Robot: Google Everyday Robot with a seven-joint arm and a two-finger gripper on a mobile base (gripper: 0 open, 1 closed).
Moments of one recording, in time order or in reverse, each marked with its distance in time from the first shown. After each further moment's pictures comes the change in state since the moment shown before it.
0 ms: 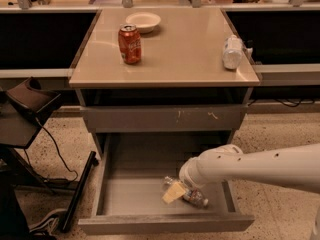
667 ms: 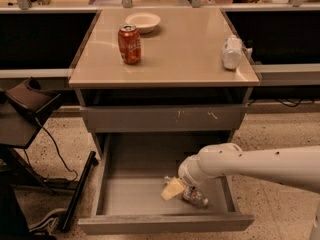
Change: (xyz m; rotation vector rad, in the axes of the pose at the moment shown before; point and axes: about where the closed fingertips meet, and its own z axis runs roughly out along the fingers) arm -0.005 -0.006 0.010 -0.041 -0.026 0.014
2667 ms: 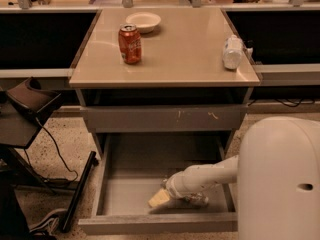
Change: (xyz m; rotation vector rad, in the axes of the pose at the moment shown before) arm 0.027 0.004 0.127 -0.025 -0.036 0.177
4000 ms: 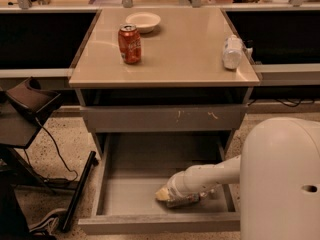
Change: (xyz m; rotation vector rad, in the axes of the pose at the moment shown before) arm -0.001 0.000 -0.001 0.001 -0.009 -0.004
